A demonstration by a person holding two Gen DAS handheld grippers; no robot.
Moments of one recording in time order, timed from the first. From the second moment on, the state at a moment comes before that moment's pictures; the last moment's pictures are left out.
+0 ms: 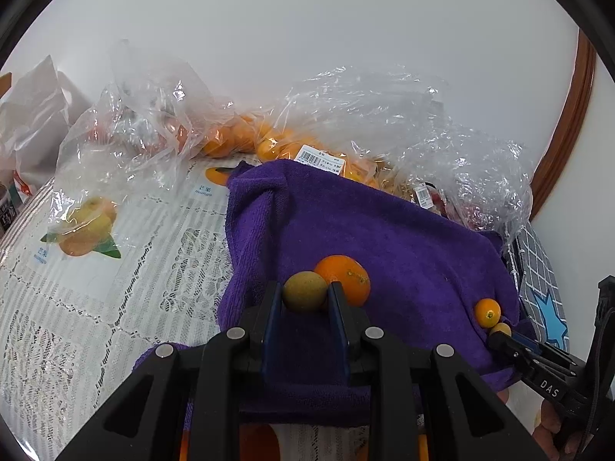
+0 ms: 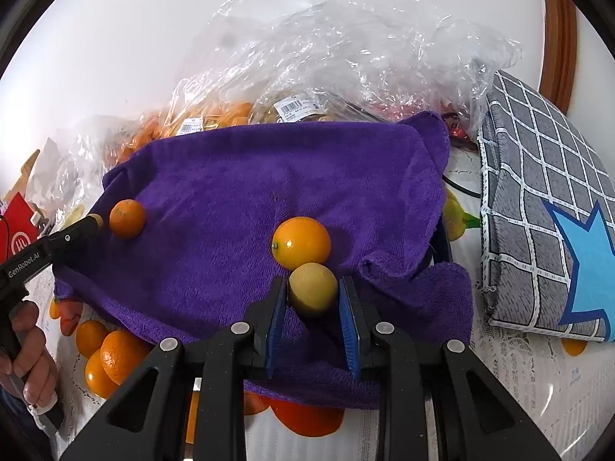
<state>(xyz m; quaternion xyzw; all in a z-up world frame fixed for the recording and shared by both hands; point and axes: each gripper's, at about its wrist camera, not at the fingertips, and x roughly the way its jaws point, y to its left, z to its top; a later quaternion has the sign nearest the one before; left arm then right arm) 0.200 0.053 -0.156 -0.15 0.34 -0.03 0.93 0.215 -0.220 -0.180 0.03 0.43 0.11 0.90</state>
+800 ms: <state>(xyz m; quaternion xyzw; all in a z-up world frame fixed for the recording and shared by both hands) 0.175 0.068 -0.147 -0.18 0.30 -0.02 0.94 0.164 -0.225 -0.147 0.08 0.35 0.08 0.93</state>
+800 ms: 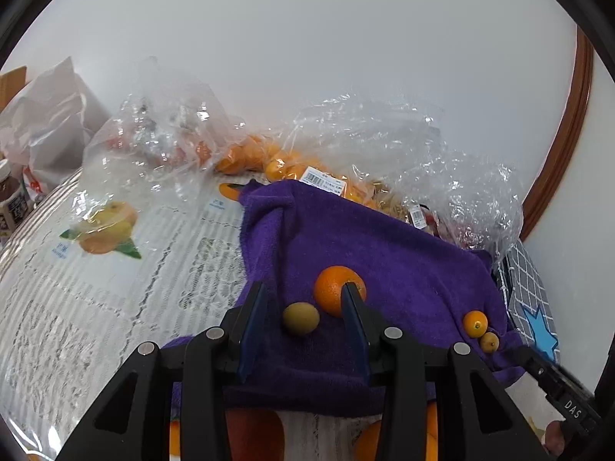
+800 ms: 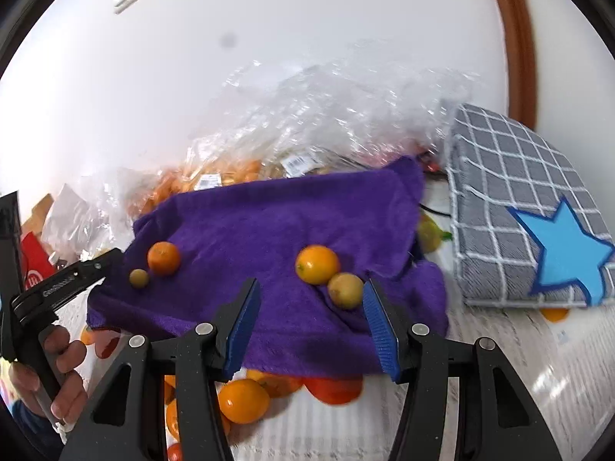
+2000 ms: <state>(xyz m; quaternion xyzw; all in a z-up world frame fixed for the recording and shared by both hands) 0.124 0.071 -0.145 -0.17 0.34 -0.14 0.92 0.109 -0.145 -0.184 0.00 0.44 0.16 0.88</state>
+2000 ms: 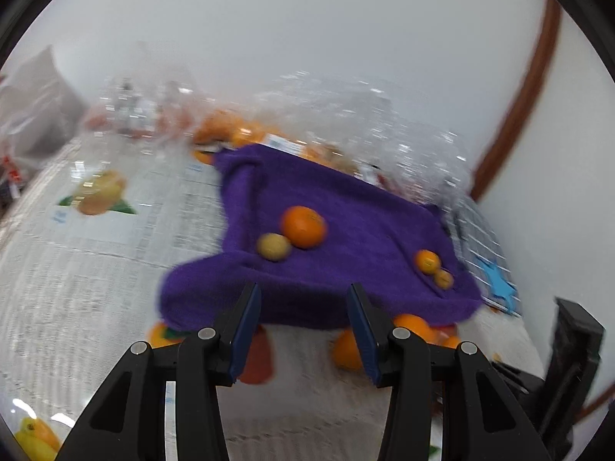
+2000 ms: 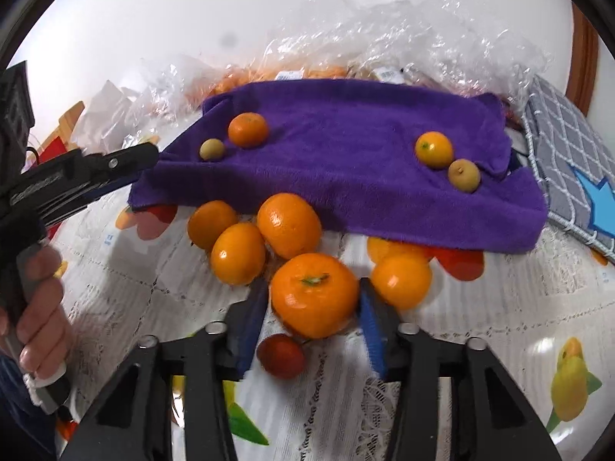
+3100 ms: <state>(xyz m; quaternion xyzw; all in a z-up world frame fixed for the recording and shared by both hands) 0.129 0.033 -0.158 -0.13 0.37 -0.15 0.91 0.083 -0.211 -0.166 0.06 0.37 0.14 0.92</state>
